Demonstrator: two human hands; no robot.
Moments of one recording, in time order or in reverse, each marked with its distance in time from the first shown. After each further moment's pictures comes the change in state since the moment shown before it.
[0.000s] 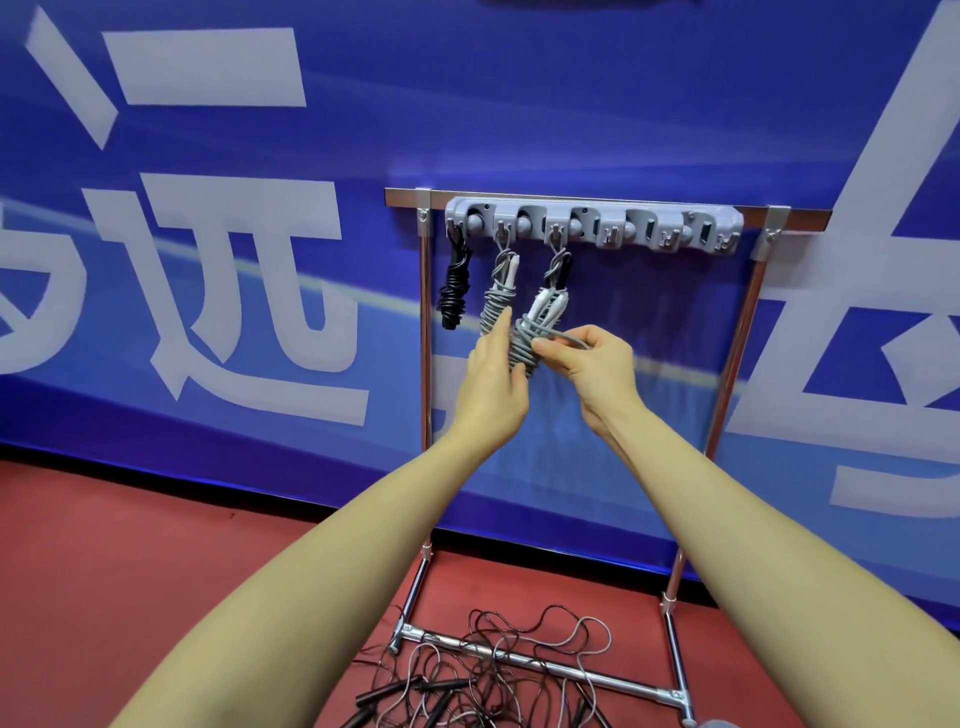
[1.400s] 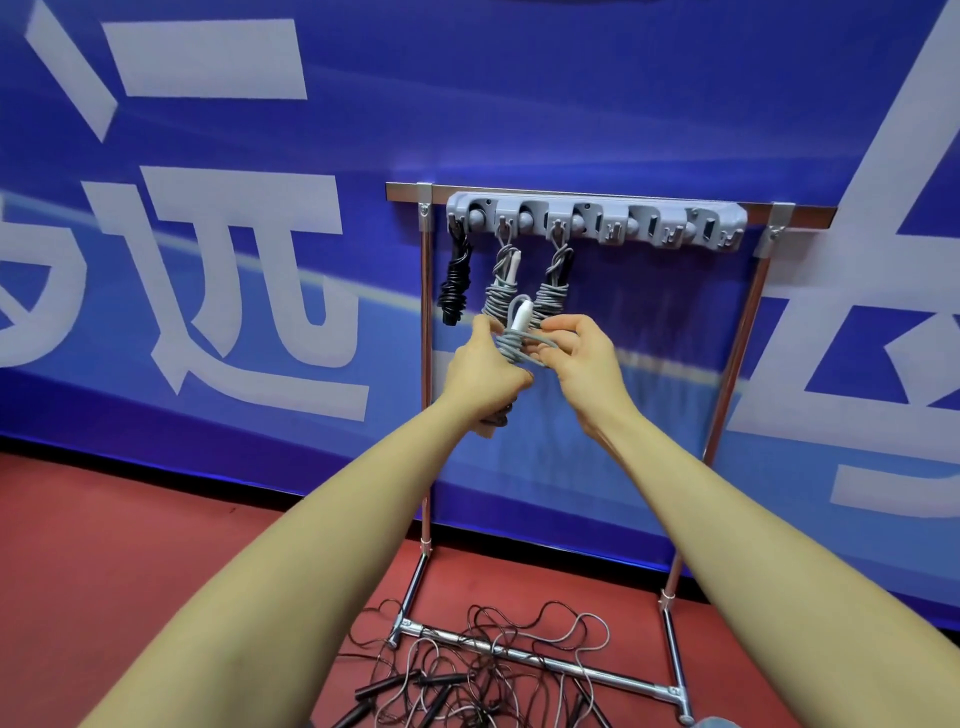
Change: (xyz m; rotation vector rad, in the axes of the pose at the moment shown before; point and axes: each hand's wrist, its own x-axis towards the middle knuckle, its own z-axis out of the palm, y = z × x) left_hand 0.015 0.014 -0.019 -0.022 -0.099 -0.345; right_hand -0.004 0.004 0.005 -0.144 -0.120 -0.061
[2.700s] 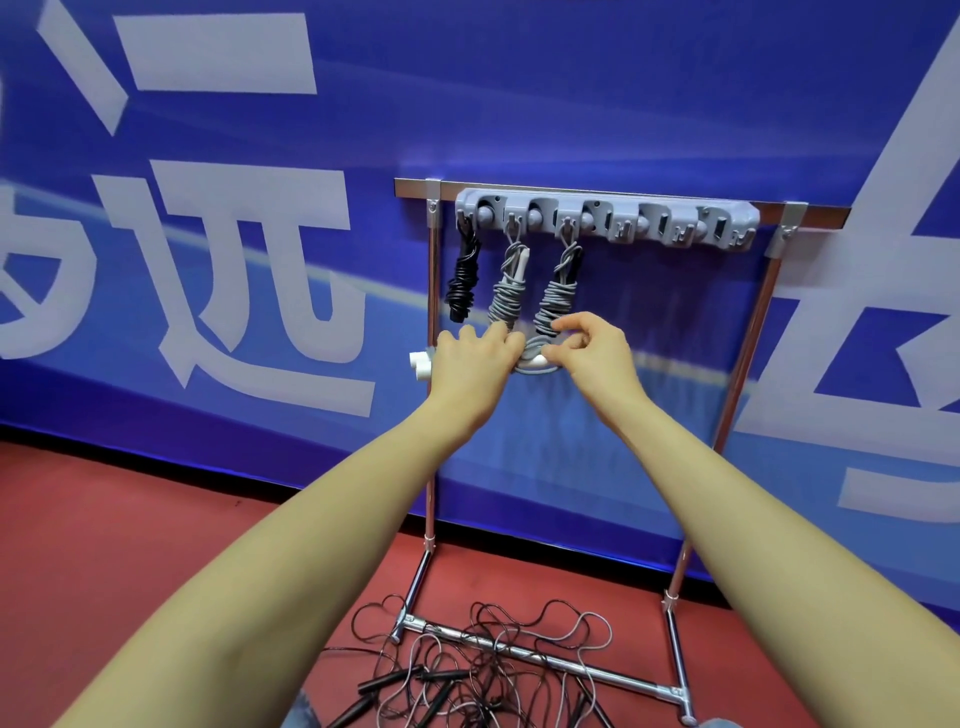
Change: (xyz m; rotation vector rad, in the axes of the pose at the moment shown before) left_hand -0.005 -0.008 -0.013 1.232 0.235 0.458; right_hand 0.012 -0.001 -0.006 -0.321 0.054 0.004
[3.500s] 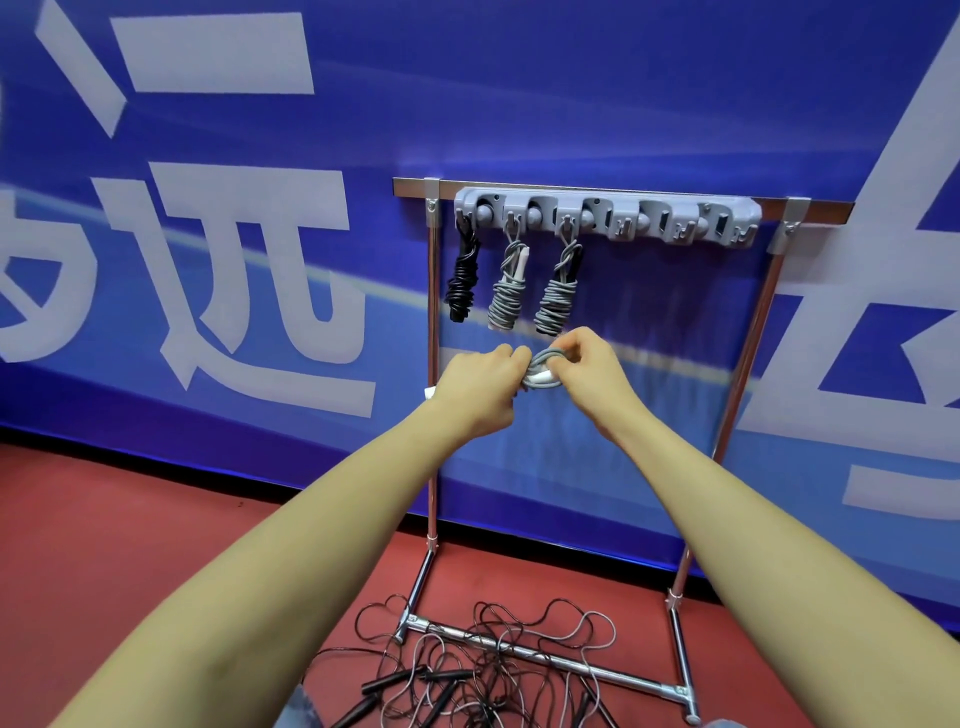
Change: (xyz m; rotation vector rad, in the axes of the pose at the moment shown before) left_hand 0.001 0.000 0.013 -0.167 -0.096 0.189; right_hand -0.005 0.013 0.005 -0.040 -0.083 -0.014
